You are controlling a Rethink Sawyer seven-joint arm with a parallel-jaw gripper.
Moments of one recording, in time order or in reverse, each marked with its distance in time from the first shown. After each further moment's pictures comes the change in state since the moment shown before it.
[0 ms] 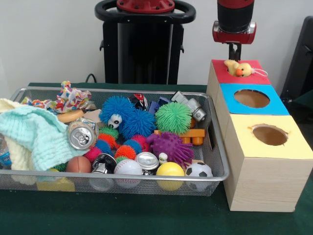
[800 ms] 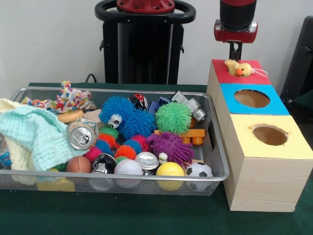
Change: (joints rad) arm 0.053 -0.005 -0.041 -0.012 0.000 0.003 0.000
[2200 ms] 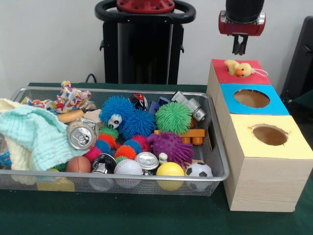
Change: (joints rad) arm 0.088 0.001 -0.144 -0.213 -0.076 0.242 0.000
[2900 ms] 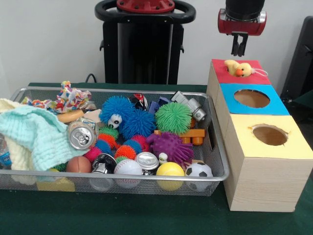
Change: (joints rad) arm 0.022 0.000 -0.042 -0.041 -0.002 0.000 0.000
